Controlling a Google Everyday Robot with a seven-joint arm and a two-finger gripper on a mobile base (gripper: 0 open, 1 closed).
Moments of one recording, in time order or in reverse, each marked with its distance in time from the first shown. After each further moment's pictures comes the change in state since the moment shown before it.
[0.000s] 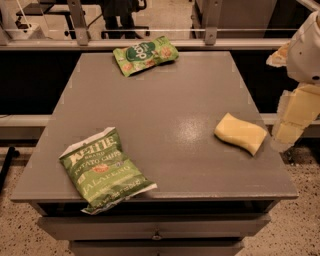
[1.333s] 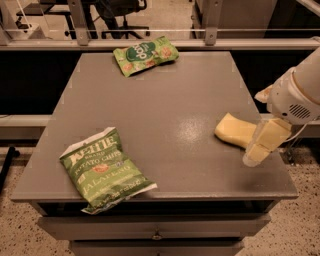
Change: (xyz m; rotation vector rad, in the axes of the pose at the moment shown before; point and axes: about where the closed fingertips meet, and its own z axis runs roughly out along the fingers) arm 0.017 -0.003 0.095 -0.073 -0.144 0.192
